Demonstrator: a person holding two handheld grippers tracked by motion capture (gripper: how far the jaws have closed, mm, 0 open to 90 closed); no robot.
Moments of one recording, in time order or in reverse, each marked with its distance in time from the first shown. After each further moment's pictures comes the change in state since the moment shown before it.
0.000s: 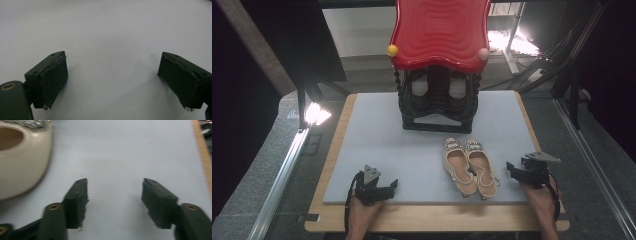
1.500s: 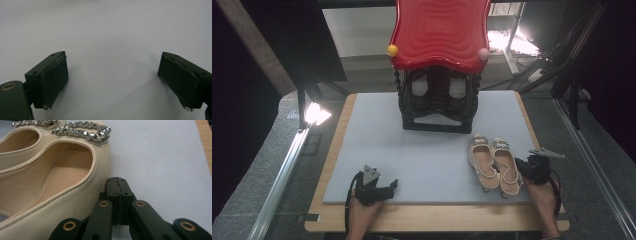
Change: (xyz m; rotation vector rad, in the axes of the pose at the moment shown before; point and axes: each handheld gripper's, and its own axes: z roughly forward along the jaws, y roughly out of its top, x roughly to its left) left arm 0.002 -0.003 0.001 -0.021 -0.011 0.006; right arm -0.010 0.005 0.008 0.023 0.049 0.123
